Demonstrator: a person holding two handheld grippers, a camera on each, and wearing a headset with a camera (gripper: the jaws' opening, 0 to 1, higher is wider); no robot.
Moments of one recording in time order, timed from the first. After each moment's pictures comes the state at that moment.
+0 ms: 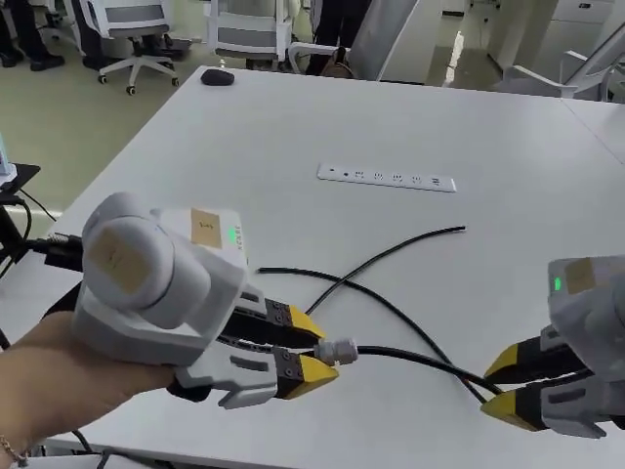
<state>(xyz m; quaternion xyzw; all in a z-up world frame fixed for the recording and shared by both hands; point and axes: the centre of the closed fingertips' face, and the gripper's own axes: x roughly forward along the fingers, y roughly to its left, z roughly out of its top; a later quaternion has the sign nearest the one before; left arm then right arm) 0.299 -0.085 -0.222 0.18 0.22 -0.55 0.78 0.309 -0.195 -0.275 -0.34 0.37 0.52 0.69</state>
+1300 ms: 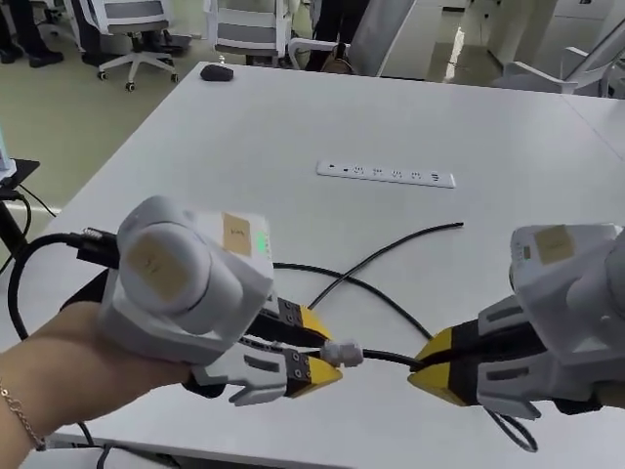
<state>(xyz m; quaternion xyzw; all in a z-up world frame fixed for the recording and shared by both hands) 0.302 -0.085 -0.232 0.22 0.23 -0.55 0.77 0.298 -0.143 -0.244 -0.28 0.30 0.57 0.71</state>
